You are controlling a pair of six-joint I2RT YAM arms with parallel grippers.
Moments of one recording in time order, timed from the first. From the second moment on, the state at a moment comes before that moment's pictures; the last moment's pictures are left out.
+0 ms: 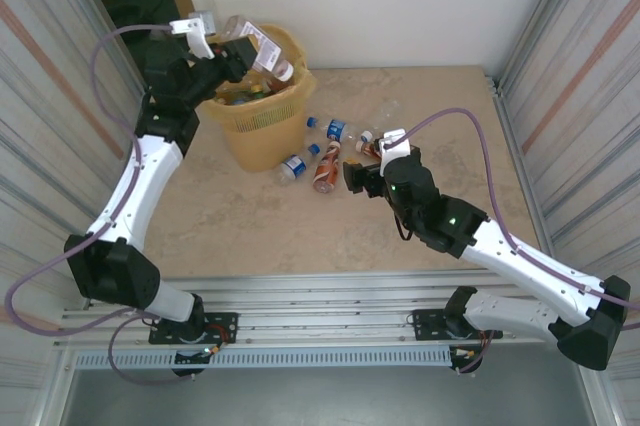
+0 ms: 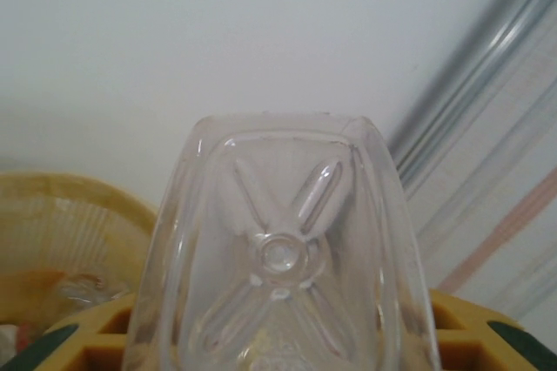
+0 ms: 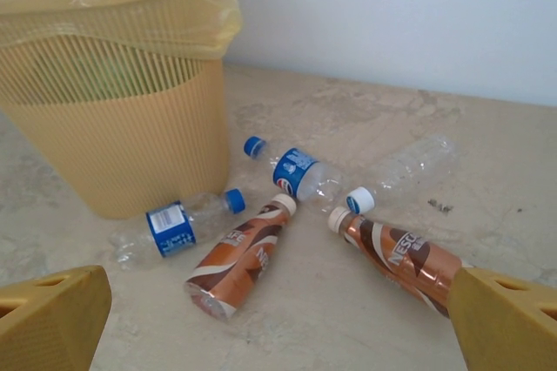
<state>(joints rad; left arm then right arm) -0.17 1.49 1.51 0.02 0.41 -0.49 0.90 1.01 0.96 -0.32 0.58 0.27</state>
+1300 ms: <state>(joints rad) -0.14 1.98 1.93 -0.39 0.56 -0.34 0.89 0.95 0.92 -0.37 0.72 0.39</state>
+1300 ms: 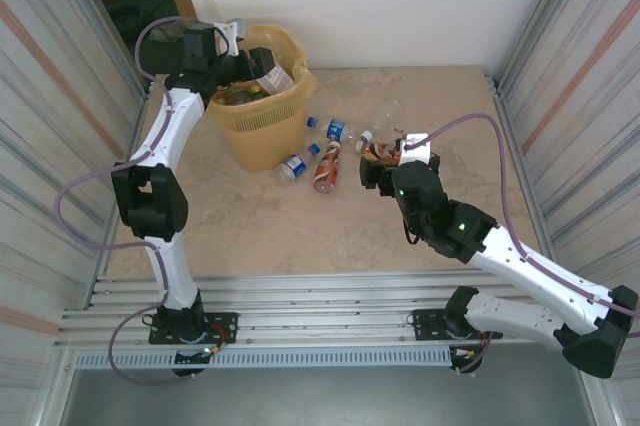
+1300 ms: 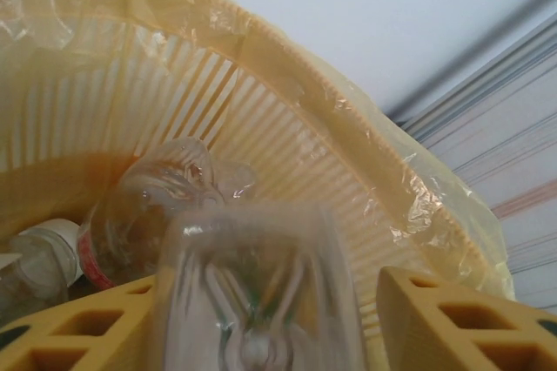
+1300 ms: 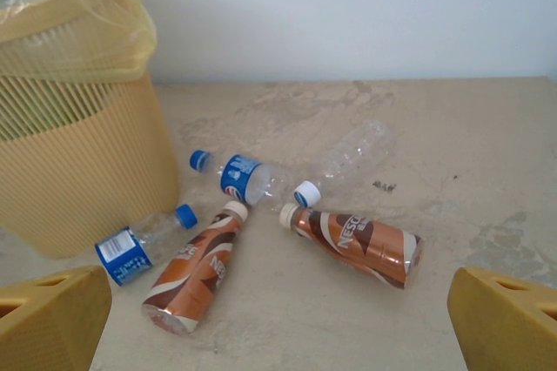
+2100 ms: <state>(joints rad) -0.14 1.61 1.68 -0.35 0.19 -0.18 0.84 0.95 0.91 -0.39 0.72 0.45</state>
